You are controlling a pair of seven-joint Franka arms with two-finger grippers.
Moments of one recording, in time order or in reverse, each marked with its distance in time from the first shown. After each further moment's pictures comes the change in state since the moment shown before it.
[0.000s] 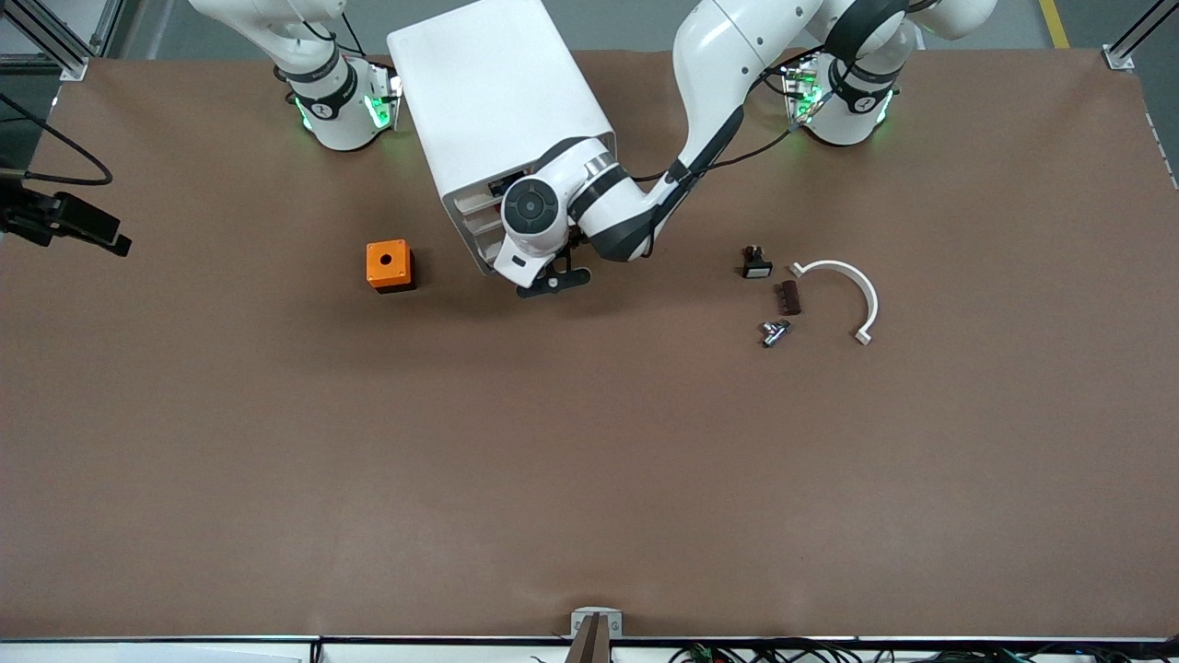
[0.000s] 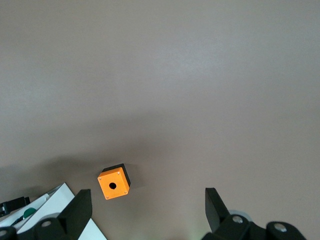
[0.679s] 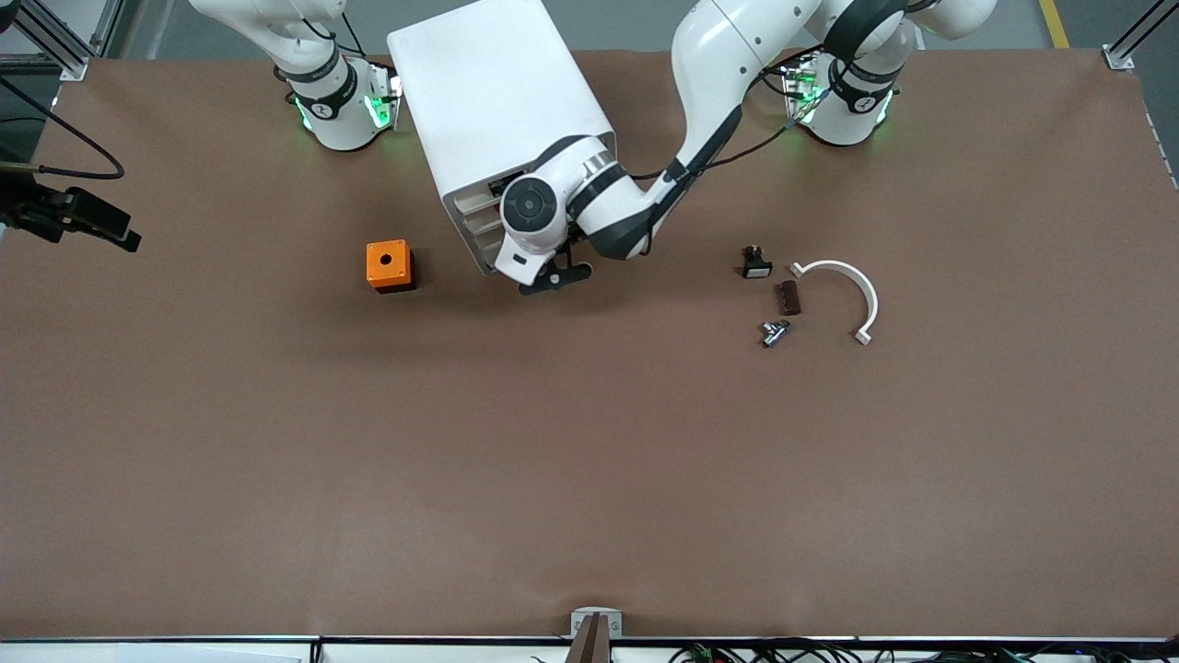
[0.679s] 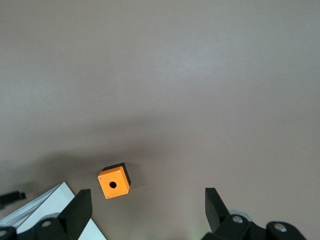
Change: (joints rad) left arm 0.056 -0.008 0.002 0.001 -0.003 0.002 -0.039; right arm 0.000 -0.020 0.006 -0.032 0.000 0.016 0.000
